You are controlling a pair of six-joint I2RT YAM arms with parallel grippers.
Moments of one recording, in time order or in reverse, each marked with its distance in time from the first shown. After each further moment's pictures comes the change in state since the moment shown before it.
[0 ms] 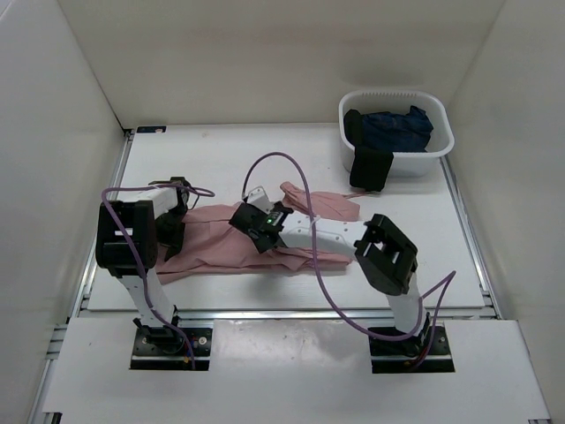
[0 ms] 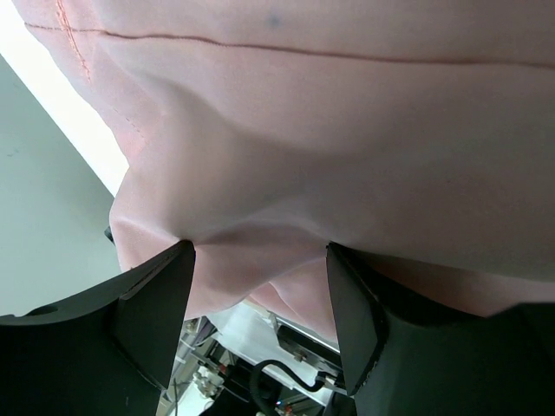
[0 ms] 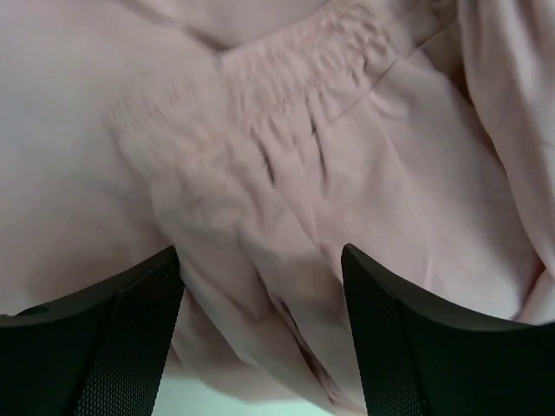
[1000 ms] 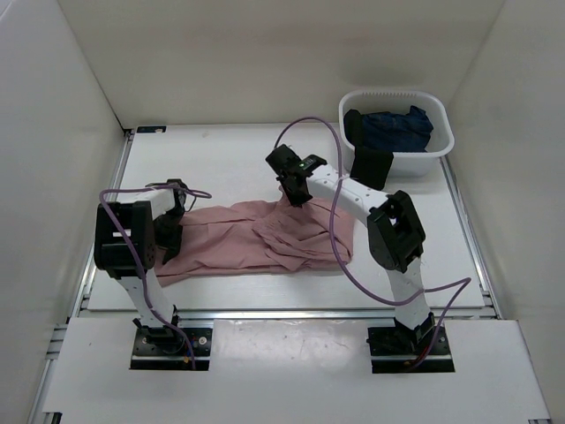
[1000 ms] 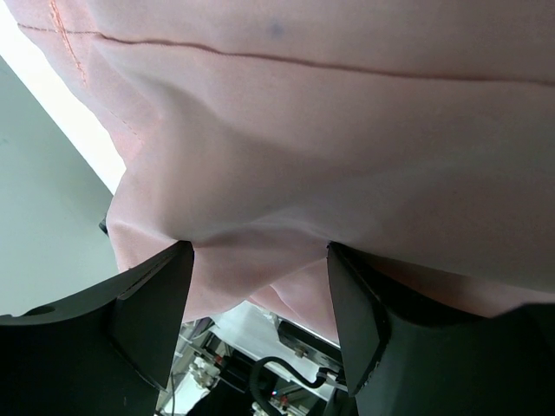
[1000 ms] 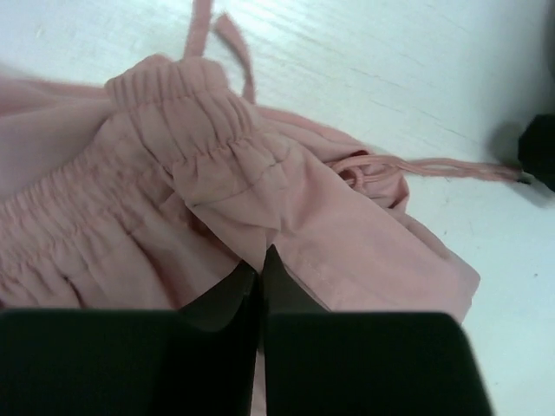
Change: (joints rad) left arm 0.030 -0.008 -0.024 0.003 0.006 0.003; right arm -0.348 0.050 0.209 -0.112 -0.258 -0.298
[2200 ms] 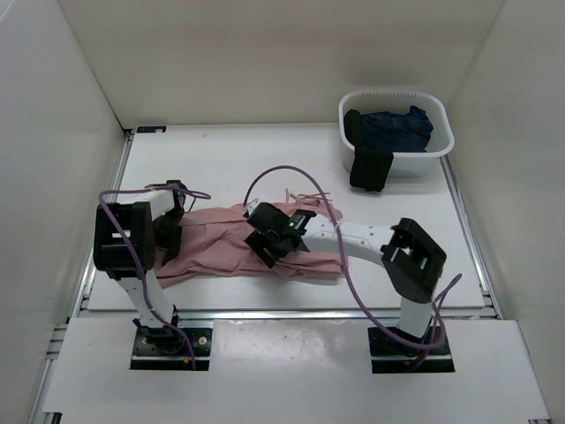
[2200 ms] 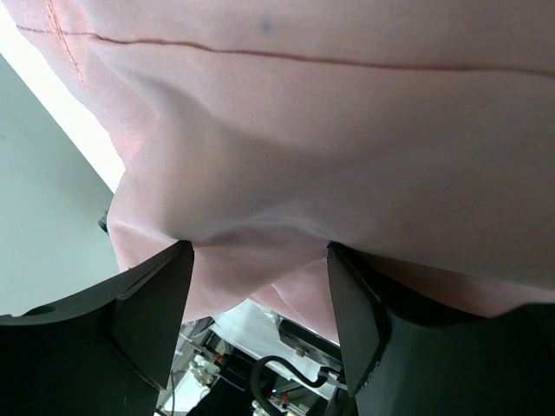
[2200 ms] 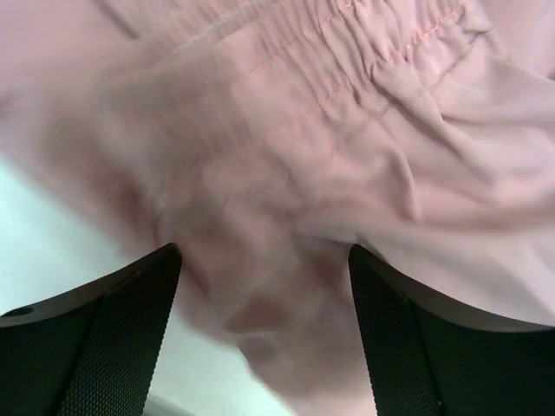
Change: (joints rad) left arm 0.005 -0.008 -0.012 0.000 -0.001 0.000; right arm 0.314 -0.225 -0.446 0.257 -0.126 -0.024
